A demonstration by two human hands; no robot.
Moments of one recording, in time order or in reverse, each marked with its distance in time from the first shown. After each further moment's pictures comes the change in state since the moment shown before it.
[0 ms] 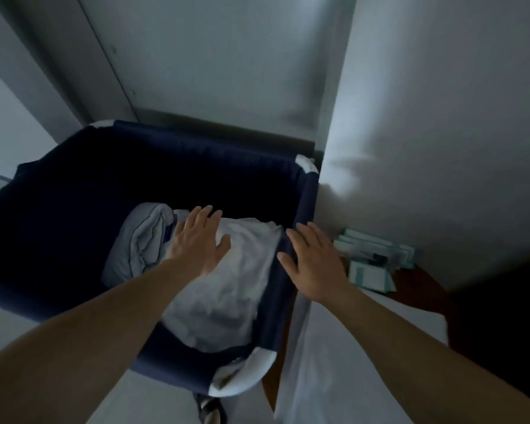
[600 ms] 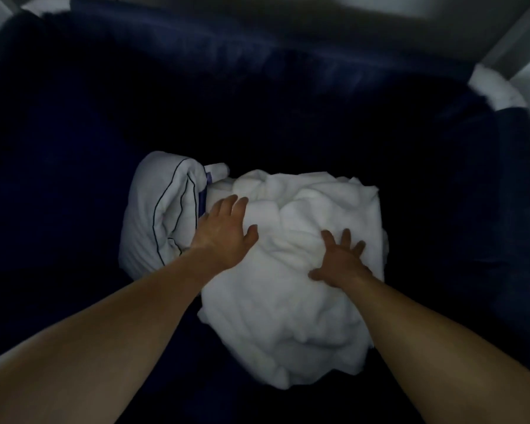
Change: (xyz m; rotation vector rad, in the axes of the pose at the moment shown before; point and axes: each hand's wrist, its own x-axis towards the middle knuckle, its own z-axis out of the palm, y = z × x) left_hand 0.171 -0.215 0.174 -0.185 -0.291 0.083; right_hand 0.195 -0.048 0.298 0.181 -0.750 0.704
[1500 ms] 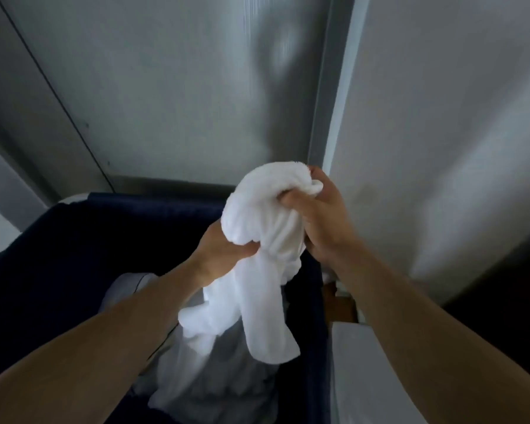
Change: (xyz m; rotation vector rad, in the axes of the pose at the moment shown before) left_hand -0.139 0.243 -0.213 -1.001 0.140 0.332; right_hand -0.398 0.034 -0.260 1.140 0.608 -0.956
